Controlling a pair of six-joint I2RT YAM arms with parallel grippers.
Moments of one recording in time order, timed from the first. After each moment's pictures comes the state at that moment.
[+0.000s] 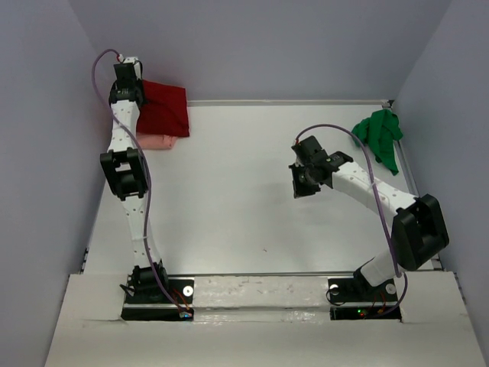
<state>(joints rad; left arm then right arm) 0.15 2.47 2.48 -0.58 -0.12 0.05 0.54 1.53 1.16 -0.73 0.02 0.38</state>
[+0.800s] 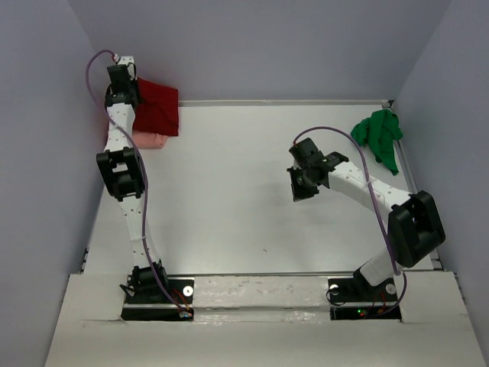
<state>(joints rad) 0.20 2.47 2.42 -0.43 -0.07 0.09 0.56 1.56 1.16 -0.75 0.02 0.38</state>
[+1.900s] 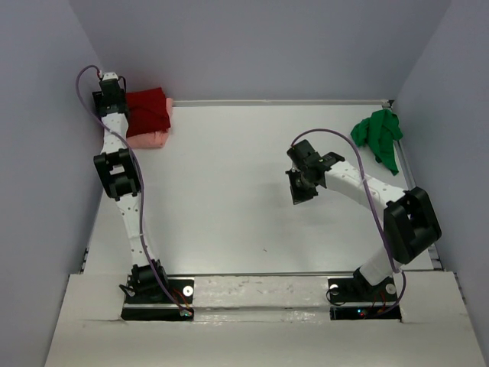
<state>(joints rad) 0.28 2.63 2.47 -0.35 -0.33 0.11 0.56 1.60 1.16 -0.76 0.02 0.38</state>
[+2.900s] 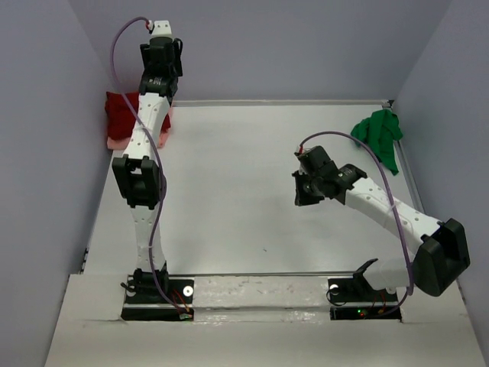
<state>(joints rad) -0.11 2.19 2.35 -0.37 -0.39 0.01 0.62 1.35 1.07 -0.75 0.02 0.41</state>
